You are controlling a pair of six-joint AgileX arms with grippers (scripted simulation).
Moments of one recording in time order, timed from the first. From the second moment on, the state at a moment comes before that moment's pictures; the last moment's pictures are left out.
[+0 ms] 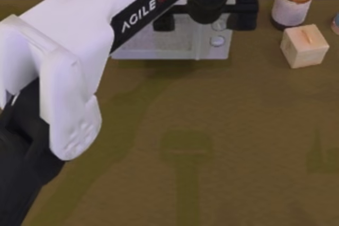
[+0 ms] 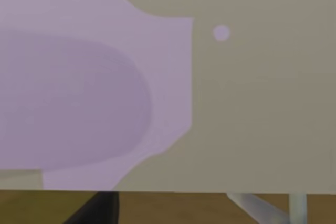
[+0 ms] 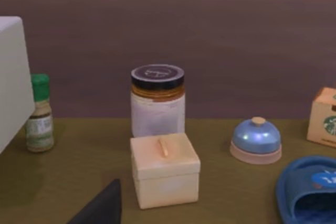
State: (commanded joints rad) left arm -0.69 2.54 2.54 -1.15 -0.32 -0.62; right arm 0.00 0.00 0.00 0.00 0.00 0.00
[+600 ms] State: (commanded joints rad) left arm -0.69 2.54 2.54 -1.15 -0.32 -0.62; right arm 0.00 0.00 0.00 0.00 0.00 0.00
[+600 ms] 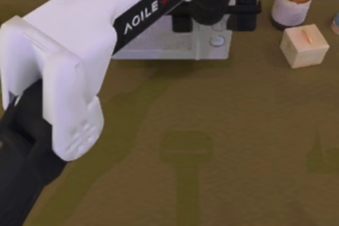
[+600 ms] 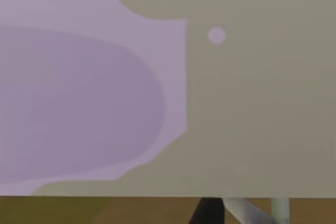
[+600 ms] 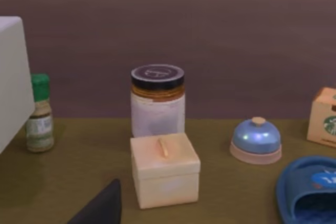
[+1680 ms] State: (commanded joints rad) left arm -0.72 2.44 2.37 -1.08 -0.33 -0.64; right arm 0.00 0.00 0.00 0.00 0.00 0.00
